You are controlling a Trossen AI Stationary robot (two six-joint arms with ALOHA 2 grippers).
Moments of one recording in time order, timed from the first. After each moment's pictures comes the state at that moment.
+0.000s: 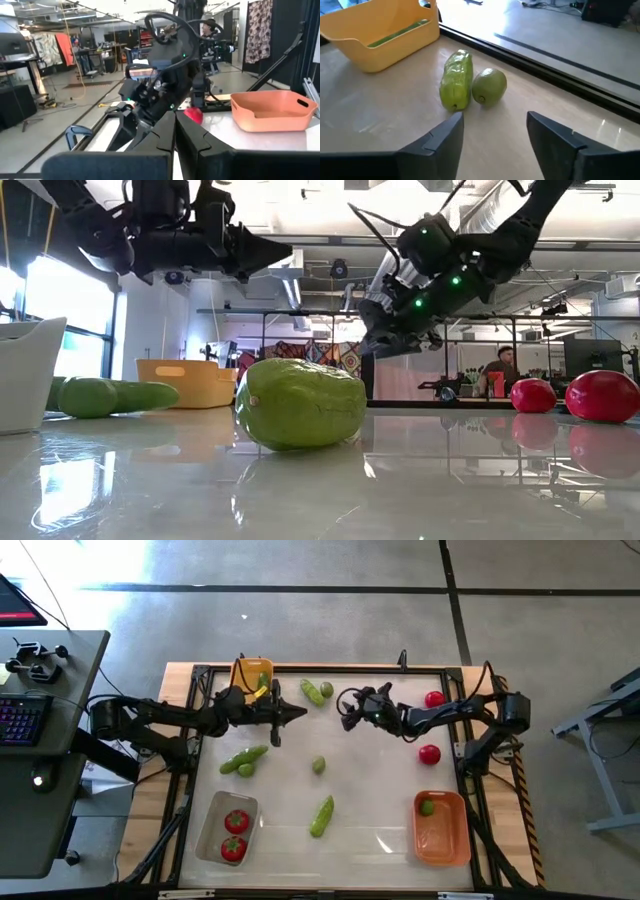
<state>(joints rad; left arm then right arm) 0.34 1.36 0.47 0.96 0.28 0.10 -0.28 1.65 0.72 0.43 0.47 0.32</state>
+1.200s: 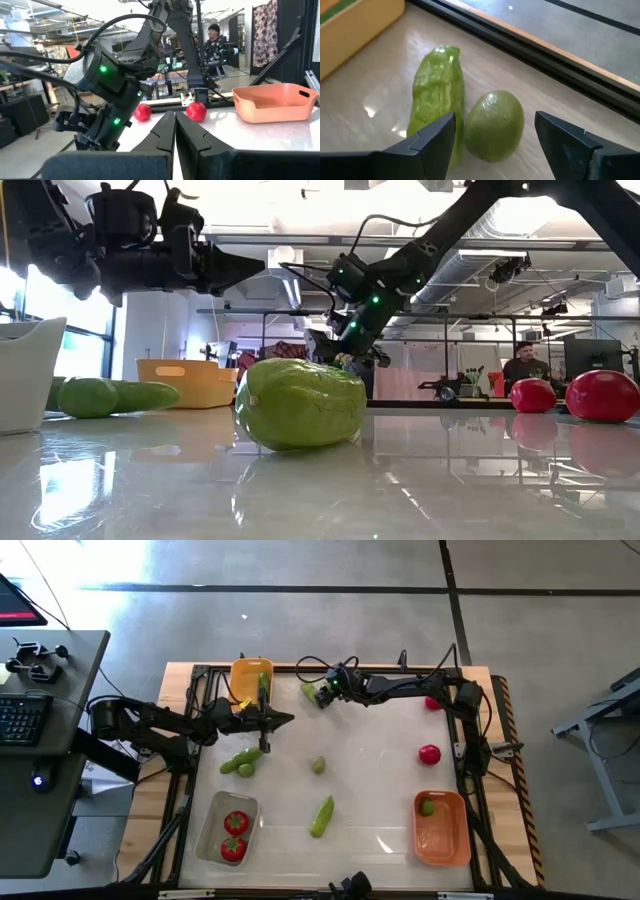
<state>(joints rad) 0.35 1.37 0.25 1.24 0.25 0.12 -0.43 2.05 1.33 -0.05 0.28 0.38</state>
